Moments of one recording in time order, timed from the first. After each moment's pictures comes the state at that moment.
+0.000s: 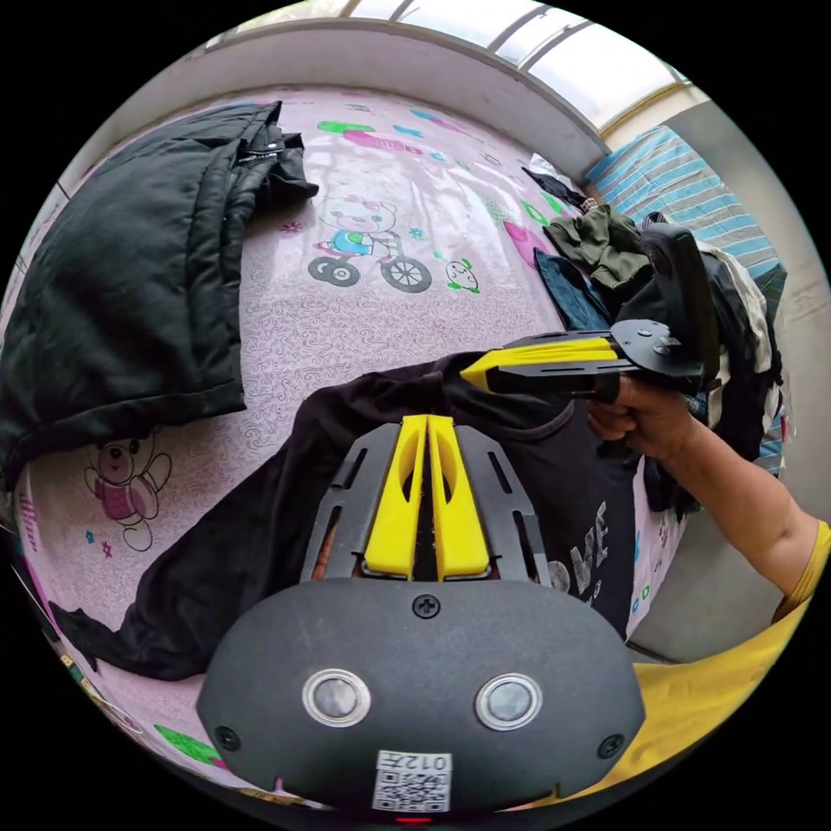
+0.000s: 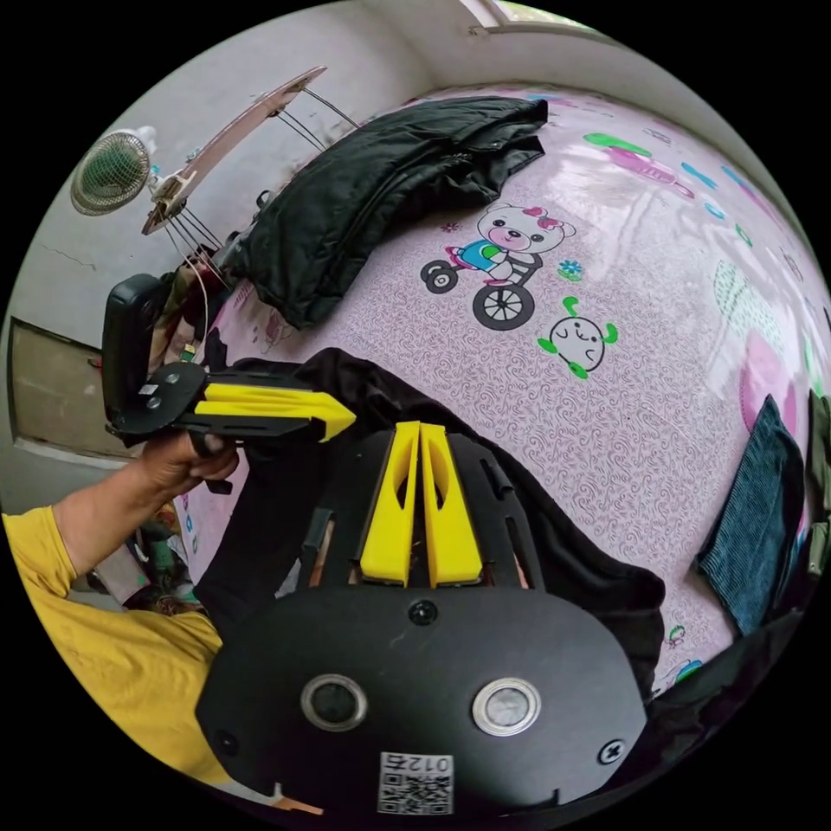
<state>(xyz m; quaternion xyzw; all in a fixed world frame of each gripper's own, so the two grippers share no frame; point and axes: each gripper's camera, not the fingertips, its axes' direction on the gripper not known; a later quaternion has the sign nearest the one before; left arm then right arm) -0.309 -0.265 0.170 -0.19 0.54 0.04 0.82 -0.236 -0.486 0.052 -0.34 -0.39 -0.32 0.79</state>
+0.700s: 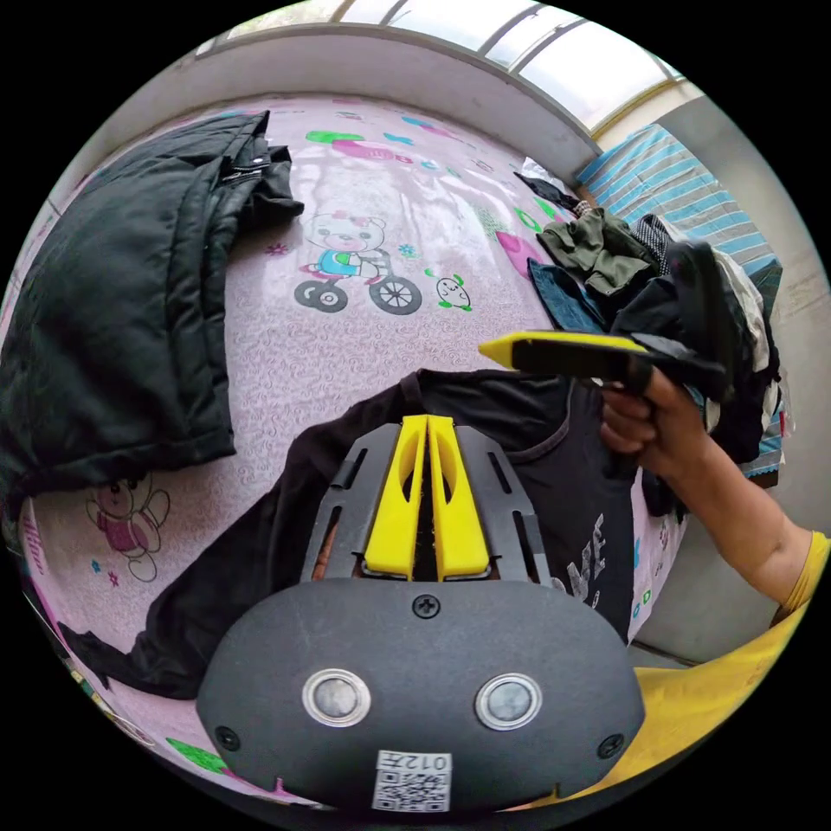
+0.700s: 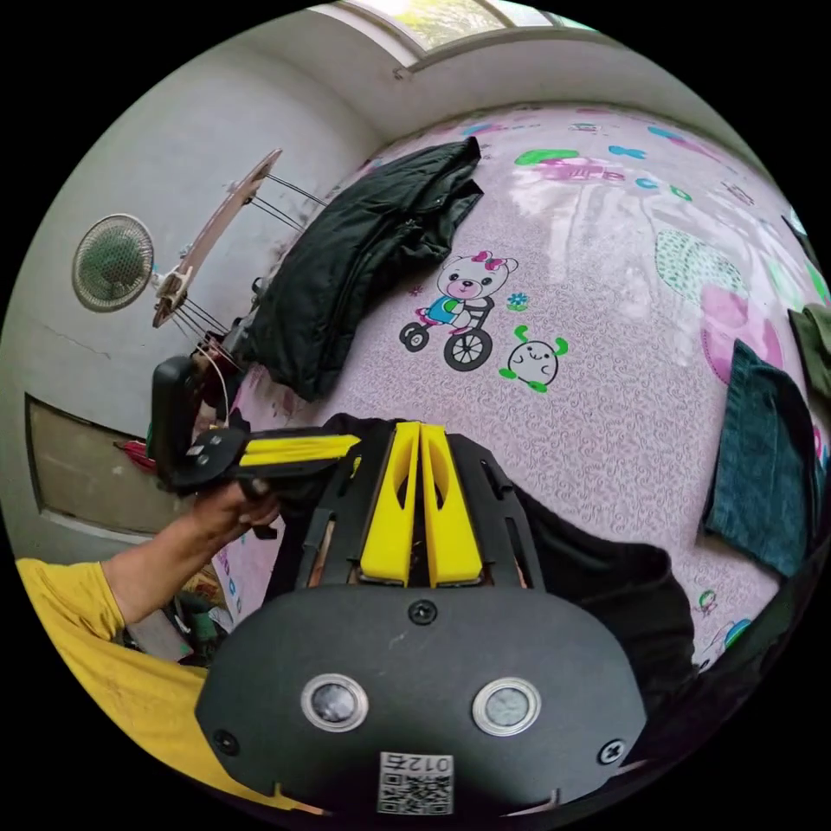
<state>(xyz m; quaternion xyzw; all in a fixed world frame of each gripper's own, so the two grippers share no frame) -0.286 -0.247 0.172 -0.18 0.54 0.05 0.82 -0.145 -0.481 -0.046 -0.31 -0.43 -0.18 0.83</state>
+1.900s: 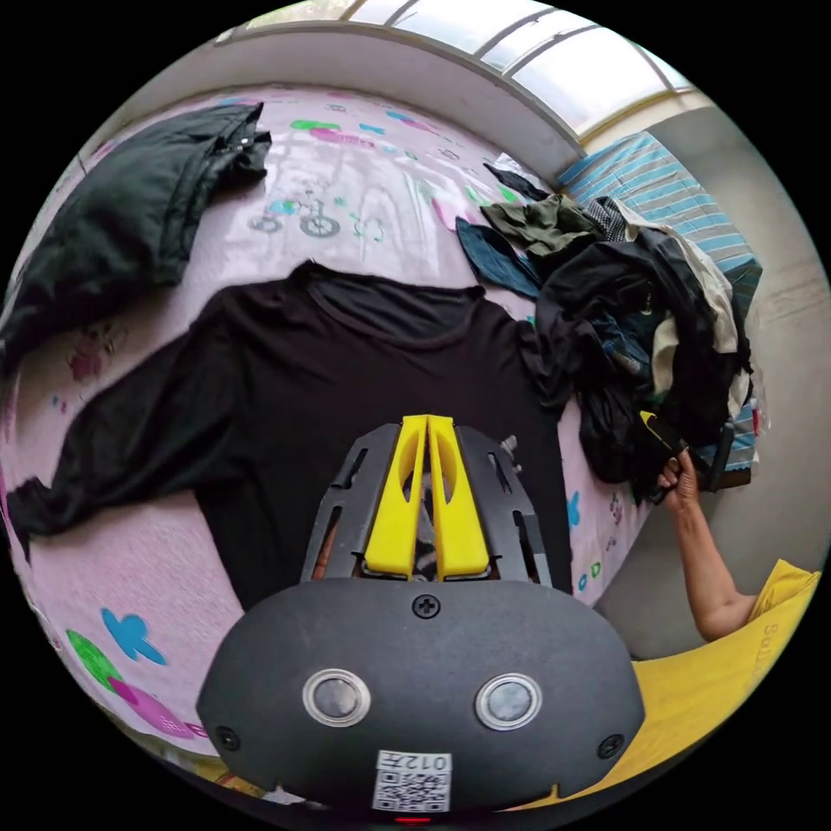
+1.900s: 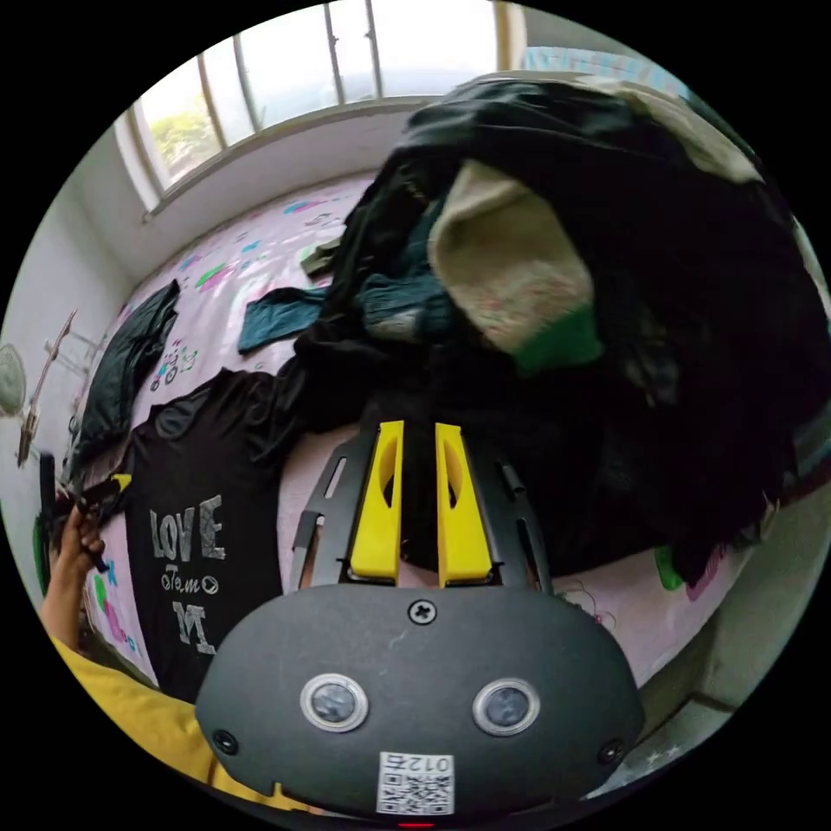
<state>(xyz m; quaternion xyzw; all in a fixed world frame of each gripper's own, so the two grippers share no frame) -0.289 -0.021 0.008 -0.21 0.58 0.01 0.78 0.261 -0.297 -0.405 -0.20 -0.03 0.05 0.98</state>
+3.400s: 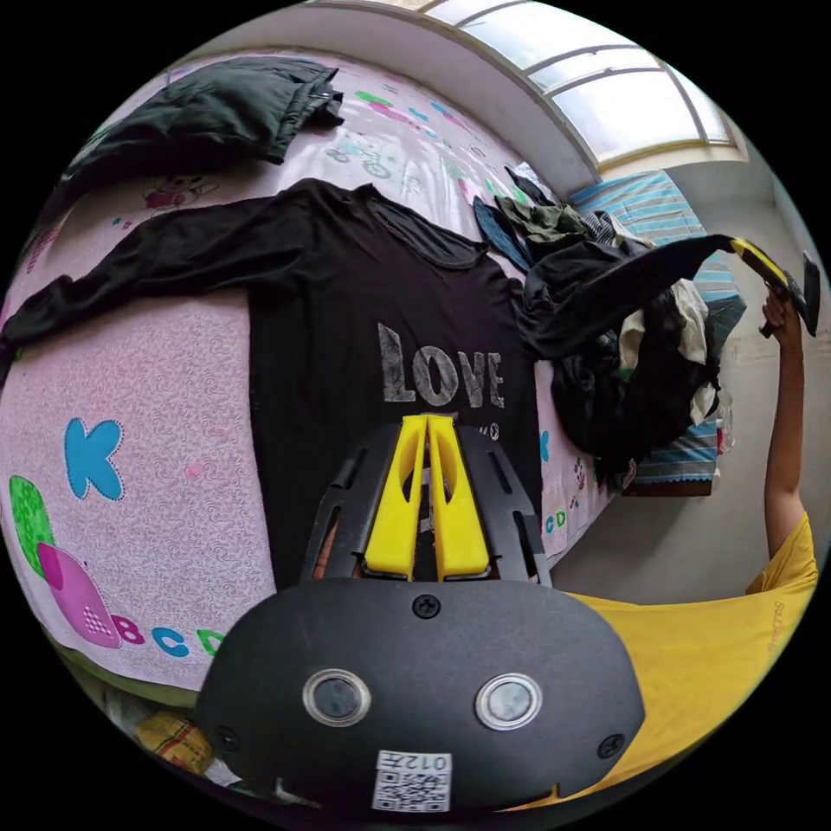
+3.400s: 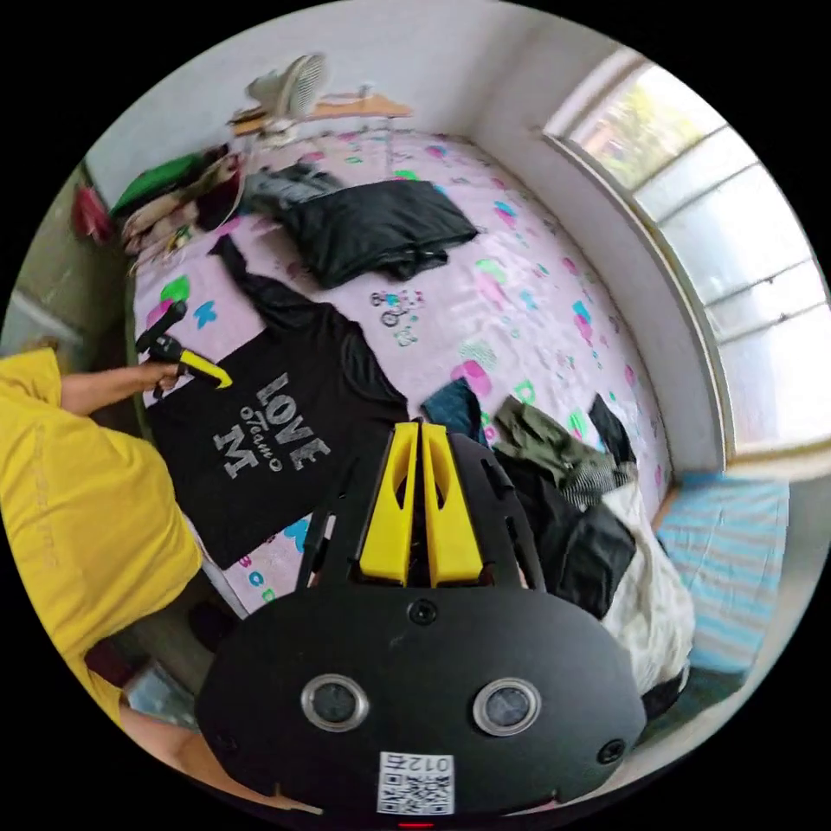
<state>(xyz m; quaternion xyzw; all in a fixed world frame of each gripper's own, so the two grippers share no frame) -0.418 0.170 -0.046 -0.25 0.60 -0.05 0.75 -0.210 -0.304 -0.580 -0.20 -0.19 -0.60 0.75</state>
